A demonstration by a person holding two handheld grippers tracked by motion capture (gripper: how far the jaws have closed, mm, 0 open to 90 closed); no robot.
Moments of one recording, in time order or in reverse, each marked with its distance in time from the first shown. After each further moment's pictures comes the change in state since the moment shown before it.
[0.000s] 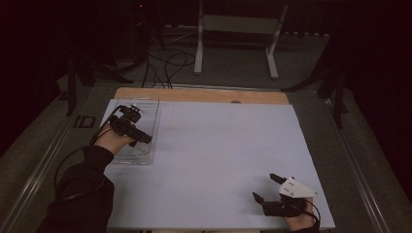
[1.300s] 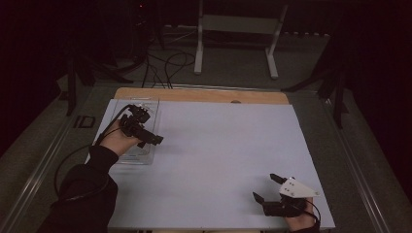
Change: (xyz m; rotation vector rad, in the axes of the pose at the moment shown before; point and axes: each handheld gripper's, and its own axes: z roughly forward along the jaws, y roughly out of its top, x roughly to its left) left arm -0.029 0.011 -0.014 -0.085 -0.109 0.074; right arm 0.000 -0.001 0.000 -0.001 -0.001 0.003
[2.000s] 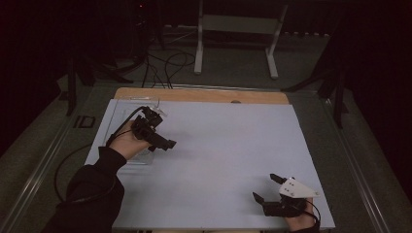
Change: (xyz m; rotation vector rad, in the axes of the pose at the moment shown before) left arm -0.034 0.012 -0.003 -0.052 -0.128 0.114; right arm 0.000 0.000 0.000 0.001 0.000 -0.002
